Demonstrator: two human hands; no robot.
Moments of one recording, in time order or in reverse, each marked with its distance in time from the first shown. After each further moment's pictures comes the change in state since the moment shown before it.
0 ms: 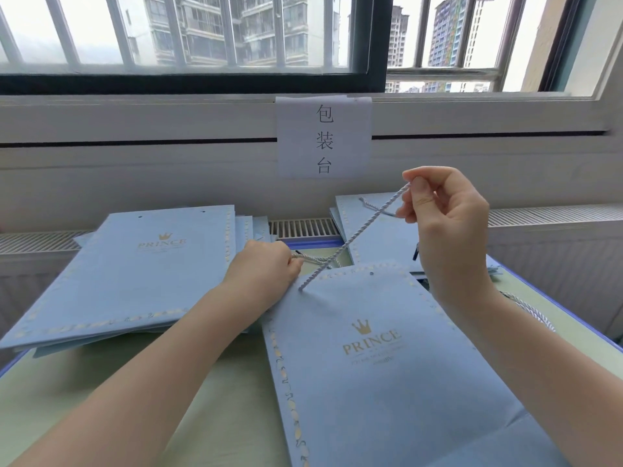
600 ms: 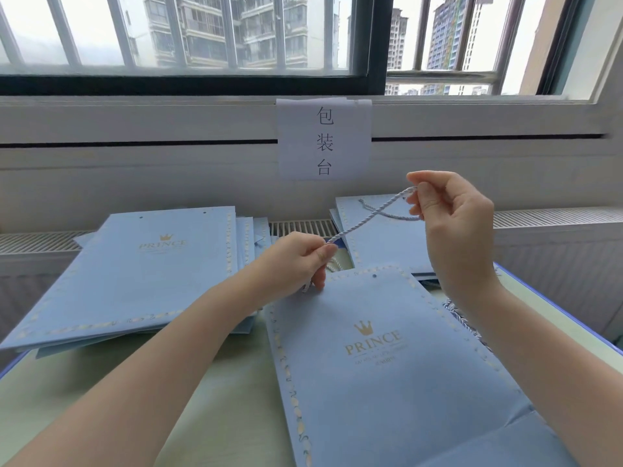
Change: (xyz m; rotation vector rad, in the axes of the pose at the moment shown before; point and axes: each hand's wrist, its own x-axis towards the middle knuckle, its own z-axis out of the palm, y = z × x) left_hand -0.006 0.019 -0.013 -0.683 -0.129 0.266; right_hand 0.010 0.016 -0.012 -0.173 -0.018 -0.079
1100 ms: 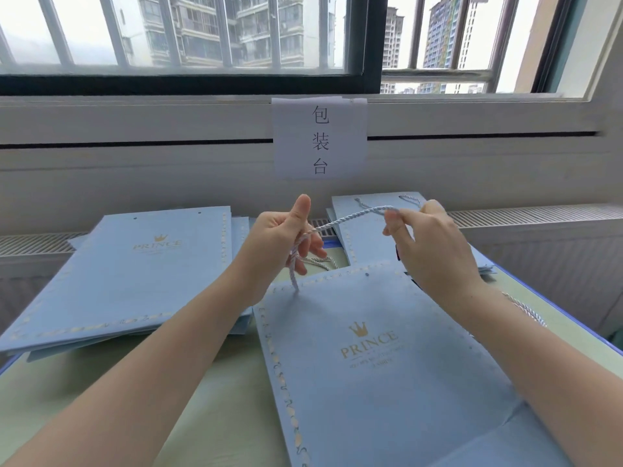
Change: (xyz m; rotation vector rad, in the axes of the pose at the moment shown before) left_hand -0.001 0.011 -0.006 -0.461 0.241 -0.045; right_hand -0.006 0.025 -0.005 -0.748 -0.328 0.031
